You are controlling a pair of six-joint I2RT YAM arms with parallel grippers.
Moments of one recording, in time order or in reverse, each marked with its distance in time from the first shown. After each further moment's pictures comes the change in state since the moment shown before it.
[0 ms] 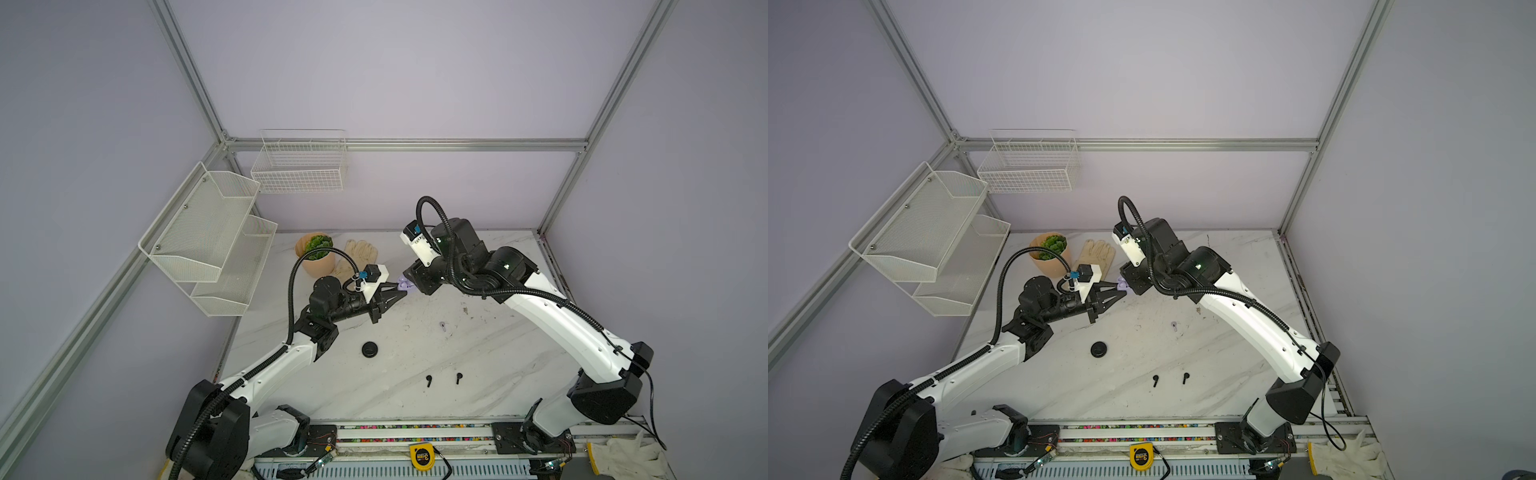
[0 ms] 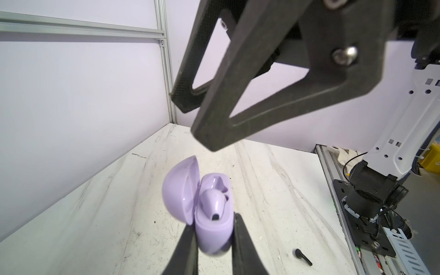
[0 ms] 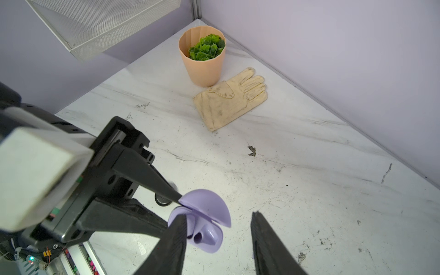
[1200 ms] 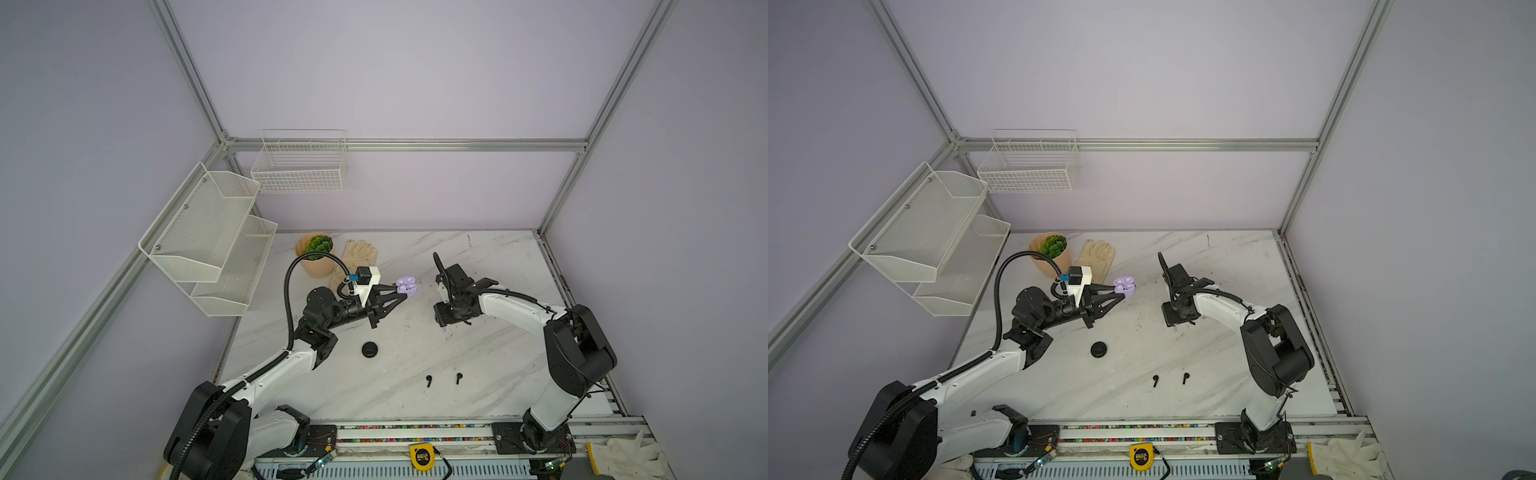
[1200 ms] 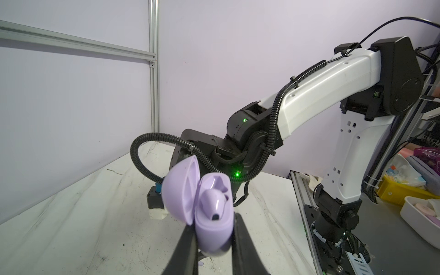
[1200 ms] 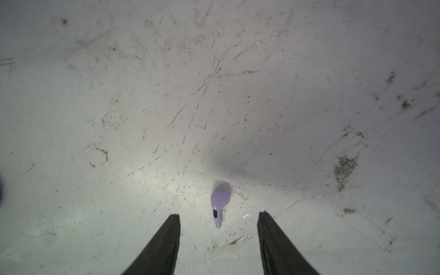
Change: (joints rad) left arm -0.006 -0.018 -0.095 0.263 0.050 -0.247; right arm -0.293 0.170 -0.691 0.310 -0.044 0.209
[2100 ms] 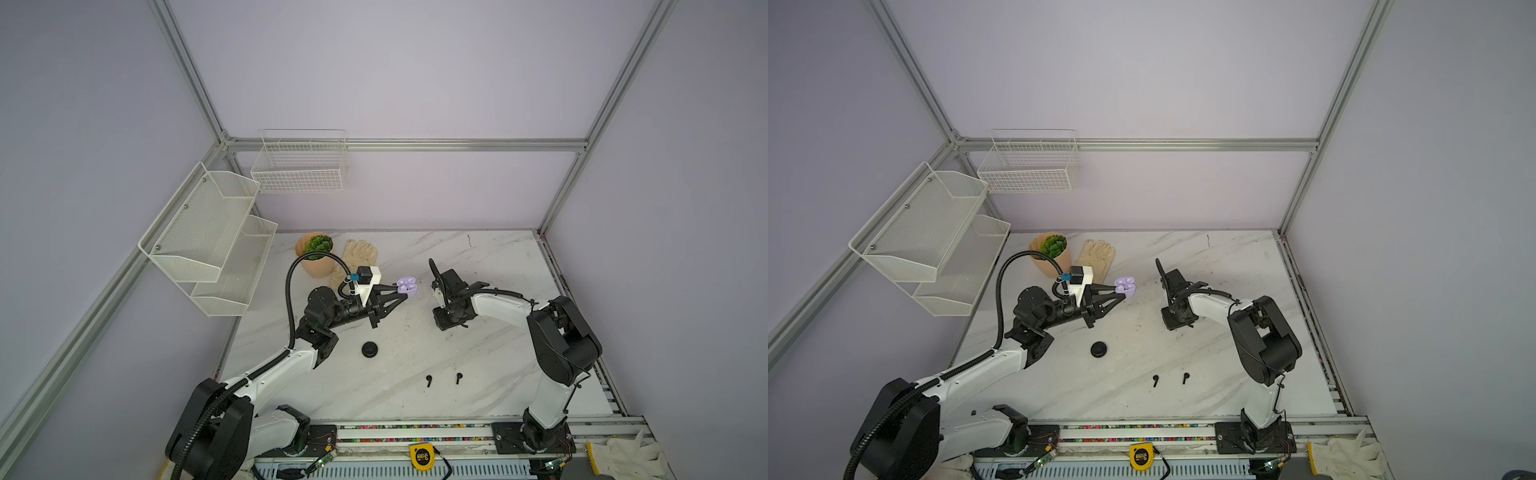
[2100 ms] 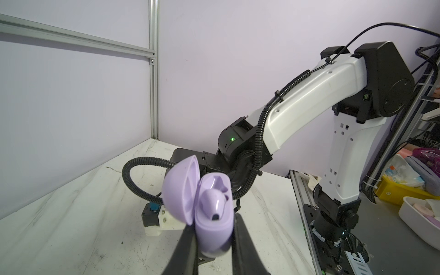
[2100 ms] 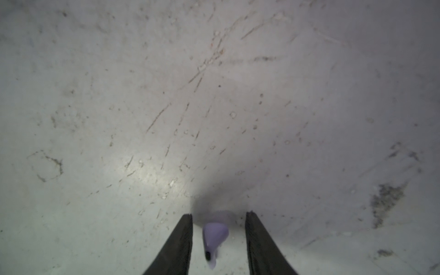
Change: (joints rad) left arm 0.000 0.015 0.000 0.006 0.003 -0.006; right arm 0.000 0.085 -0.021 0.061 -0.005 -0.043
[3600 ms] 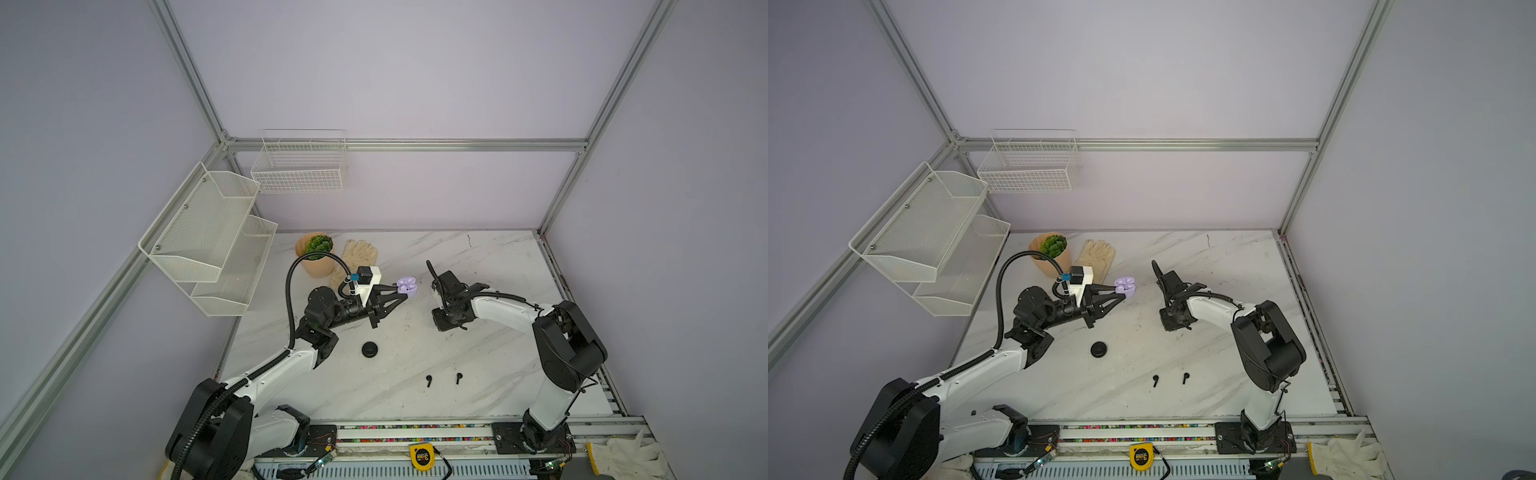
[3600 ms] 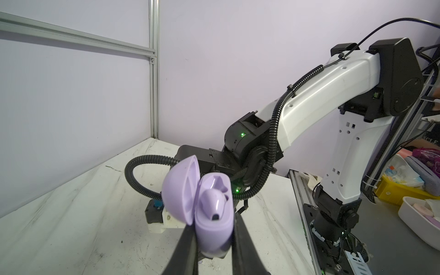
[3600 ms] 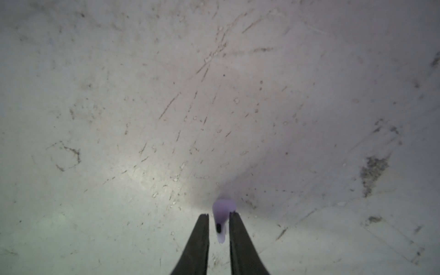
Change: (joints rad) left arm 0.000 0.000 0.000 -0.004 0.000 -0.001; right arm 0.044 -0.039 -0.002 -0.035 0.061 0.074
